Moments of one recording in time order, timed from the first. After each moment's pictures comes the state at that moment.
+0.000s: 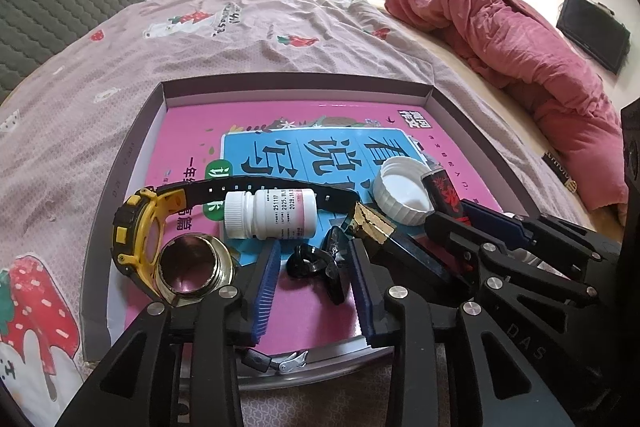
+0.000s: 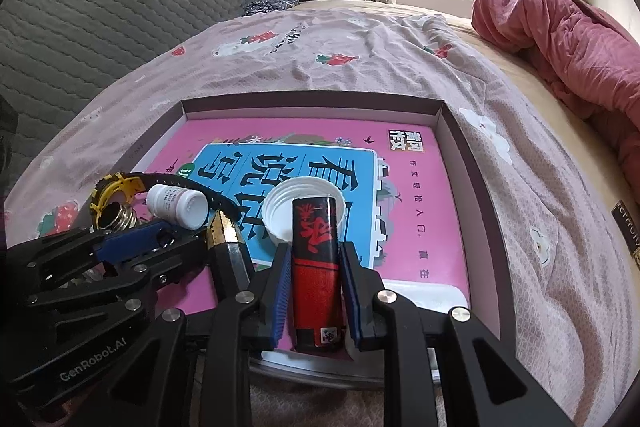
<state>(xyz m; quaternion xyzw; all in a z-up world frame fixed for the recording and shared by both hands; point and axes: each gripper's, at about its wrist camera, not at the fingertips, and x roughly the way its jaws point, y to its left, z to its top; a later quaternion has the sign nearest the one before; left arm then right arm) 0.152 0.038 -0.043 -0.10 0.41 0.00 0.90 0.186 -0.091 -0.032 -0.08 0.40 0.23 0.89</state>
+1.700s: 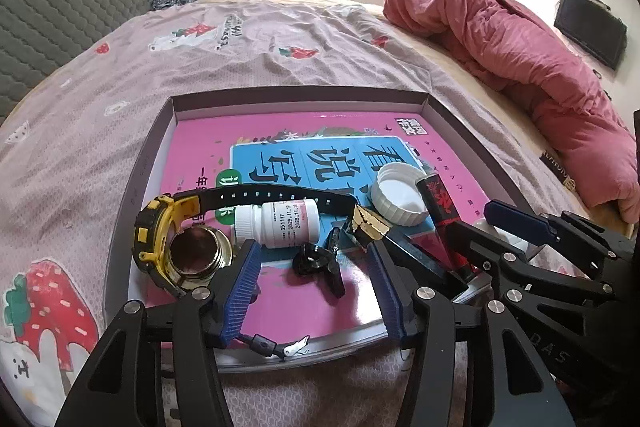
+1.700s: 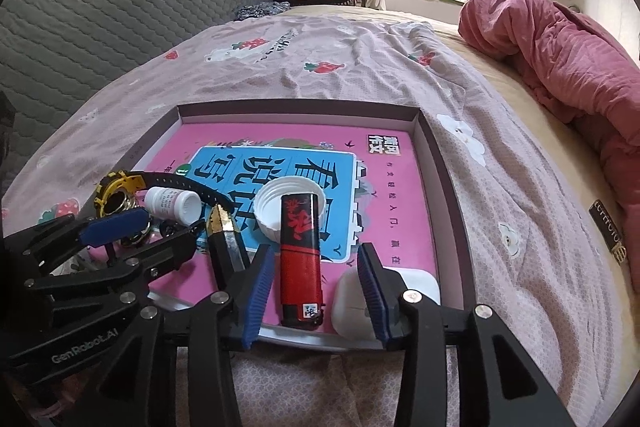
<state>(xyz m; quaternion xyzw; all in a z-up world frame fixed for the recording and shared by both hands) 0.137 0.040 -0.031 -0.09 0.40 0.01 0.91 0.173 -0.101 -0.017 -0.09 0.39 0.20 0.89</state>
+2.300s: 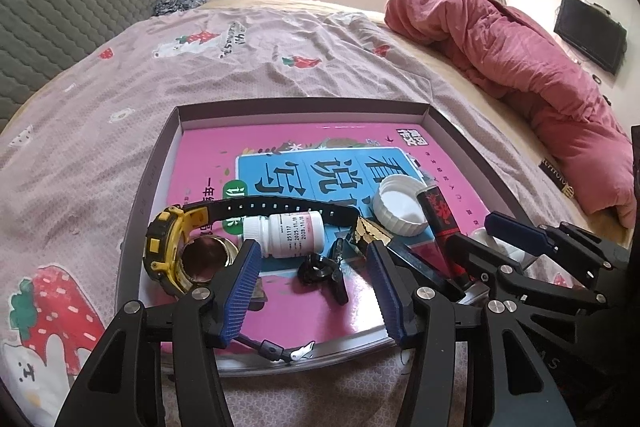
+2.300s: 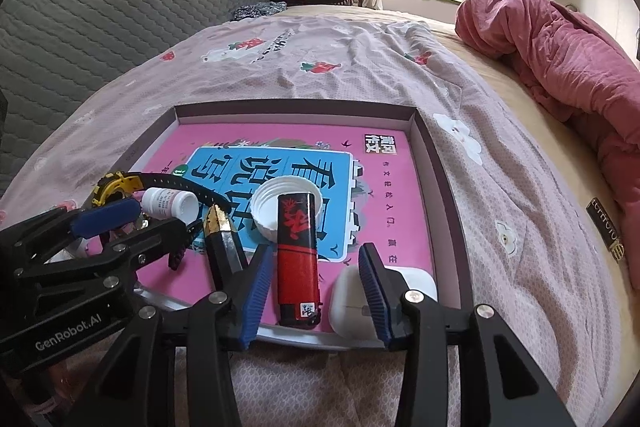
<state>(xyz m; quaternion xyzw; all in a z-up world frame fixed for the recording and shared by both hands) 0.139 0.043 -0.024 -0.09 0.39 0.01 0.92 0.172 -0.101 -0.017 -0.09 0.39 0.20 0.89</state>
